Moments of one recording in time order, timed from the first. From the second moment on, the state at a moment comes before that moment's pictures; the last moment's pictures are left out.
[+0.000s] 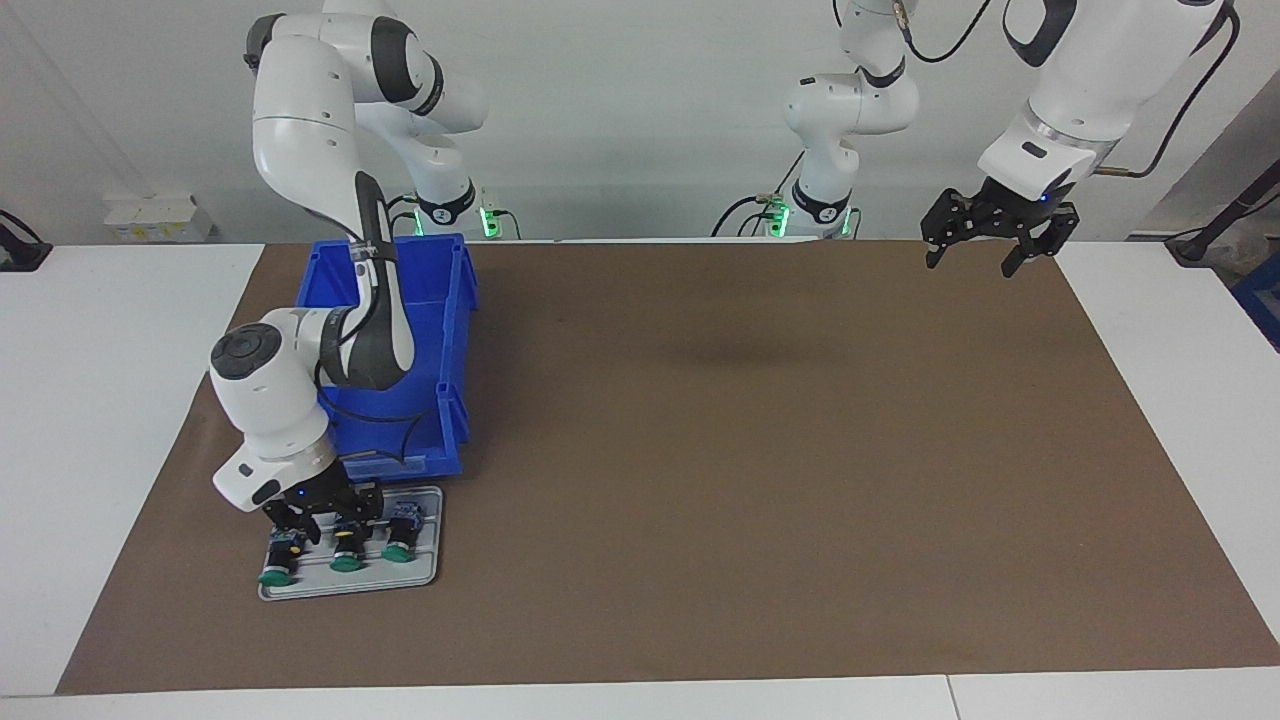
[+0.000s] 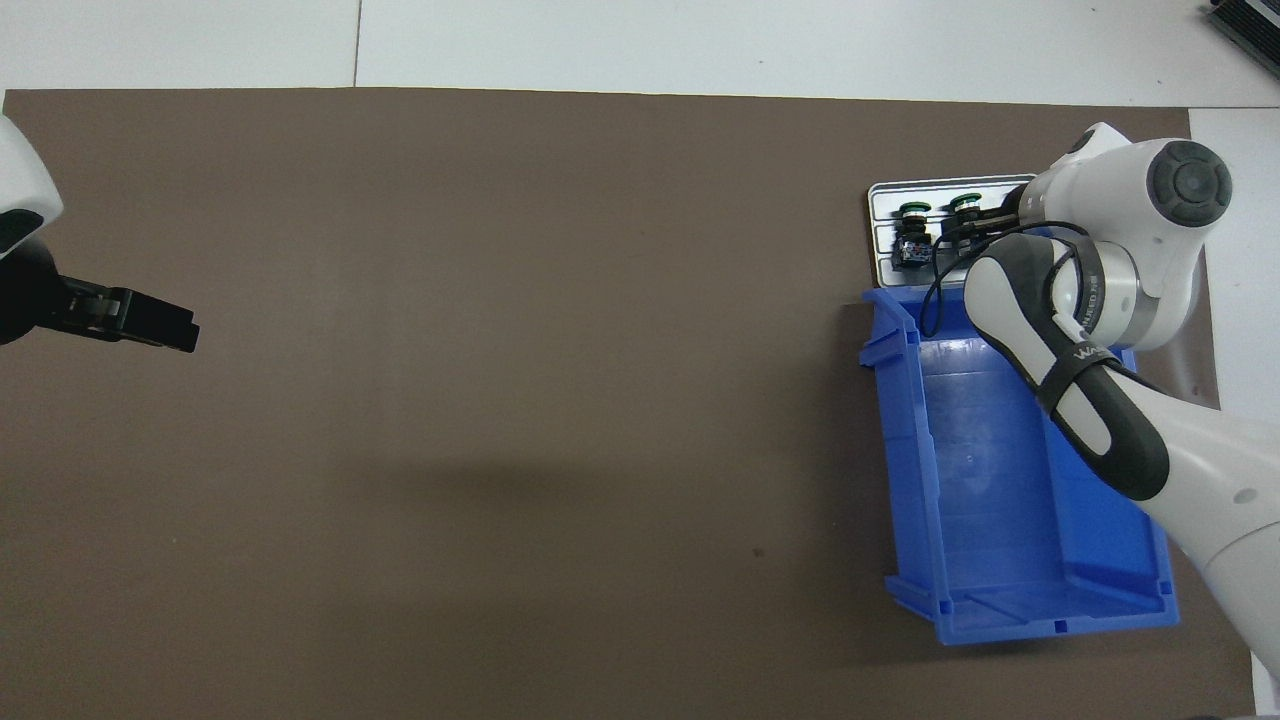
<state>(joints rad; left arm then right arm) -0.05 -0.01 -0.05 -1.57 -0.03 1.54 0.12 -0.02 0.57 -0.04 -1.65 0.01 2.46 -0.18</state>
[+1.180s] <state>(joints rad) -0.05 -0.01 -0.05 -1.57 -0.03 1.54 0.12 -0.01 0.57 -0.04 -1.61 0.01 2.40 -0.18</state>
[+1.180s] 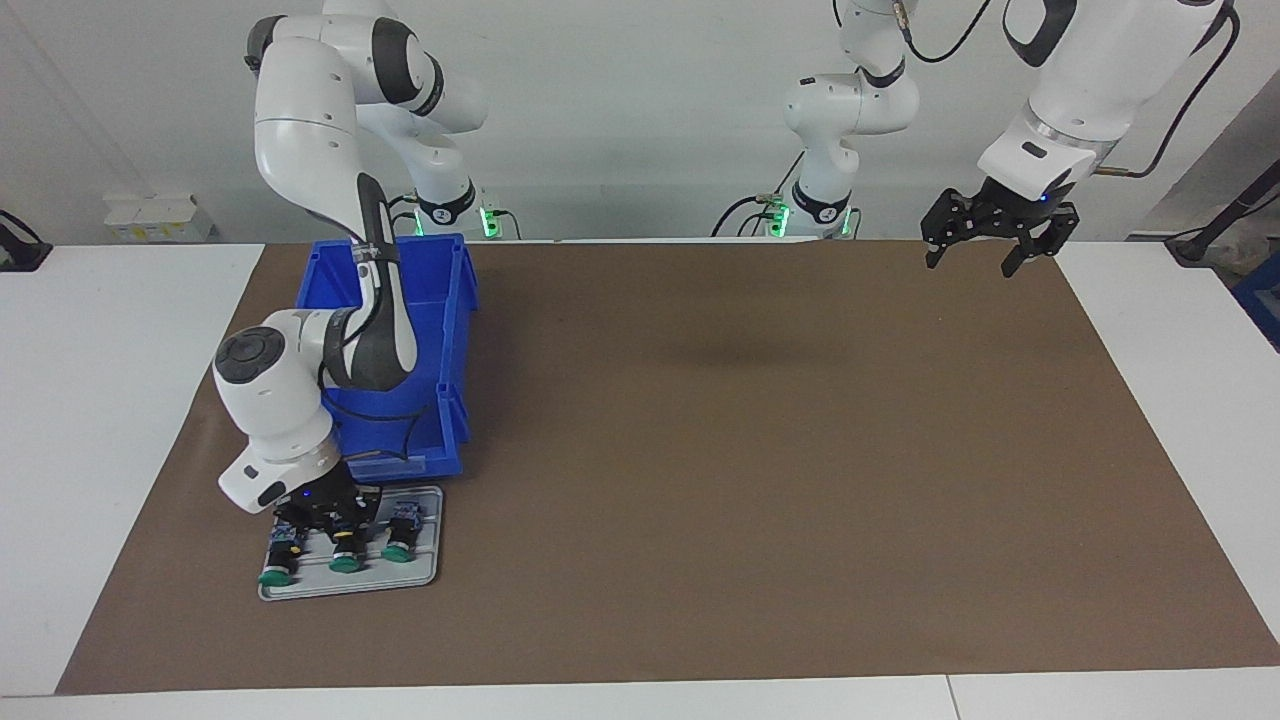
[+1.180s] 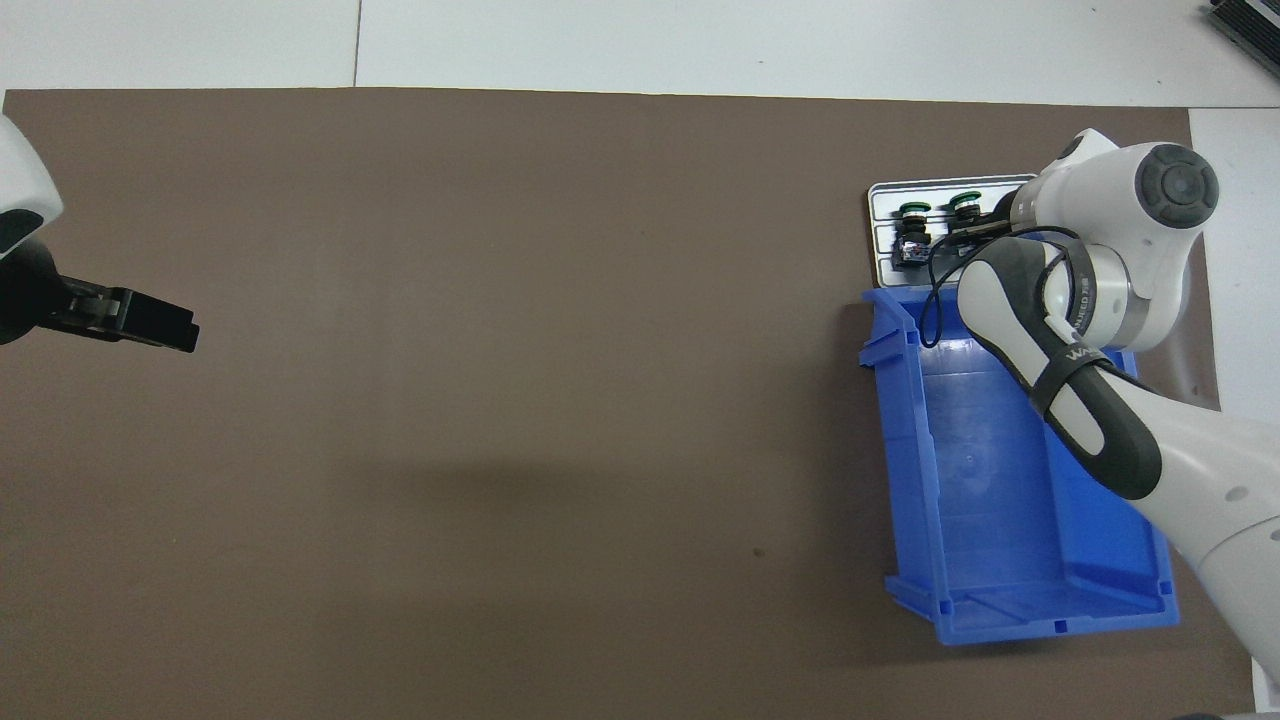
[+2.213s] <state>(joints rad) -0.05 -0.01 -0.05 -1.57 -0.03 1.54 0.12 0.30 0.42 -0.03 -1.42 -0.04 1.96 0.57</state>
